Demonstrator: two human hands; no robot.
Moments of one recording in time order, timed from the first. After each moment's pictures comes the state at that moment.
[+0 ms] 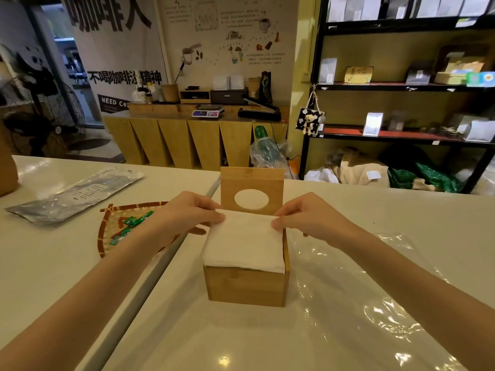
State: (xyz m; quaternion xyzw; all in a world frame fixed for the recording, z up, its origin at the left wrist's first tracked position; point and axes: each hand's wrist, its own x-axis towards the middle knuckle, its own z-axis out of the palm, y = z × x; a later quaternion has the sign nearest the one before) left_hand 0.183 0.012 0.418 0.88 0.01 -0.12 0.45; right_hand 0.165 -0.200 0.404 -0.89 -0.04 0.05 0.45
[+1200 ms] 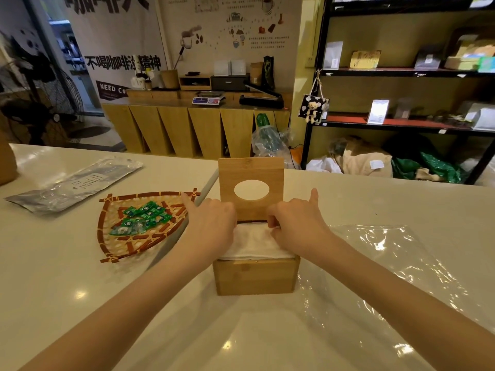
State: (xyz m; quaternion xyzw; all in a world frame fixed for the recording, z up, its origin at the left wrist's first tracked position) left_hand 0.174 -0.030 0.378 0.99 -0.07 0.07 -0.04; right_hand 0.165 -0.173 0.380 -0.99 -0.10 -0.05 0.02
